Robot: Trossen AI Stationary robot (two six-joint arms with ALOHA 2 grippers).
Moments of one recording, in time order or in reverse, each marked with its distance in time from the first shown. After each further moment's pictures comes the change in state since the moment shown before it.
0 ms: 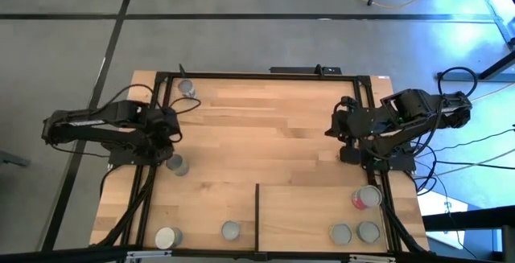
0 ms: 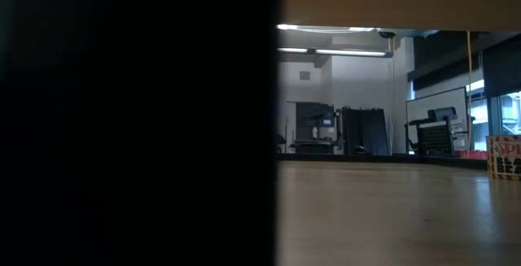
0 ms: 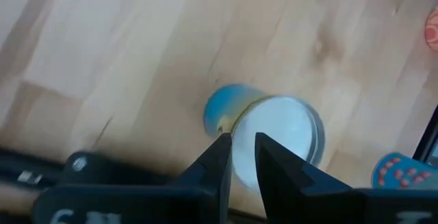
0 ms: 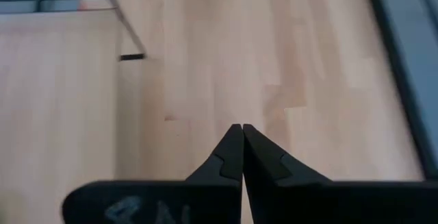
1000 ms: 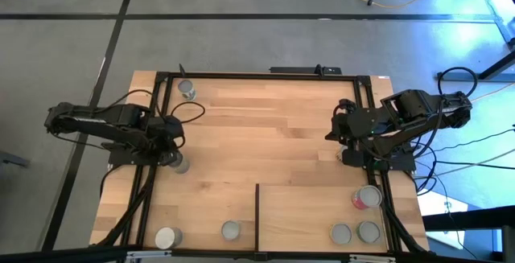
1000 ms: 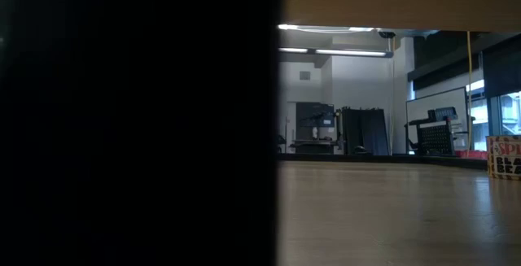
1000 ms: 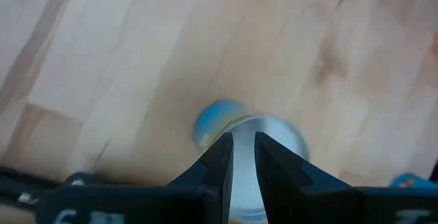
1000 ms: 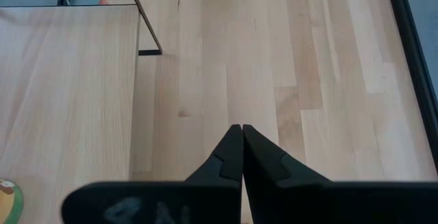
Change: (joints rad) left arm -0.174 0.031 -0.004 0.082 -0.123 -0.153; right arm 0.000 0.000 0.000 0.008 -0.049 -0.025
